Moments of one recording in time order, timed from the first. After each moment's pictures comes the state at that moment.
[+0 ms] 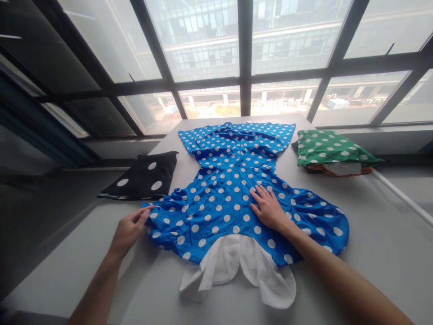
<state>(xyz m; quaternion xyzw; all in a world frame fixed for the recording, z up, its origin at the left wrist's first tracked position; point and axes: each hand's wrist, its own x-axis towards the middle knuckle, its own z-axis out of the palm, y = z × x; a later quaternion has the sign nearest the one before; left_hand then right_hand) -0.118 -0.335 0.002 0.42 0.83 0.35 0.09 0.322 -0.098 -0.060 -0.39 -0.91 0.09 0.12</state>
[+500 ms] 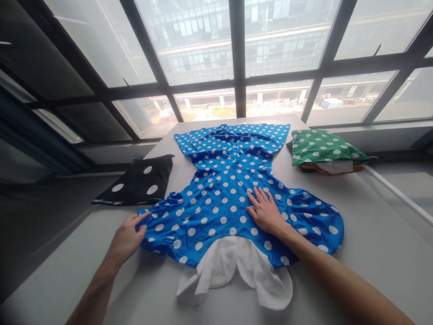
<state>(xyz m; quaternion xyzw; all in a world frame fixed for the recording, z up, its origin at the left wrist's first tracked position) -0.110 -0.333 0.003 0.46 0.87 0.19 0.00 0.322 -0.111 -0.060 -0.43 -0.90 0.07 0.08</state>
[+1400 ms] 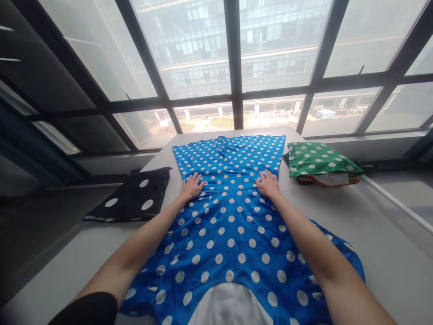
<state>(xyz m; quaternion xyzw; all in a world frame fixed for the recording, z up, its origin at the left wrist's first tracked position) -0.070 -0.047 -0.022 0.59 0.80 0.08 0.06 0.298 0.069 -0.047 -0.59 -0.80 0.11 0.07</state>
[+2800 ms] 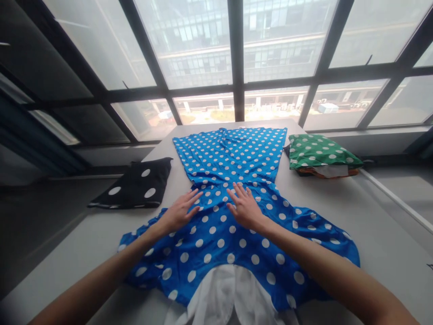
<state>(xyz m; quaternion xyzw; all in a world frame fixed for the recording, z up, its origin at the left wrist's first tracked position) -0.040 -0.213 -0.014 0.74 0.66 0.10 0.05 0.263 -0.111 -0.019 -0.36 -0.92 0.12 0.13</state>
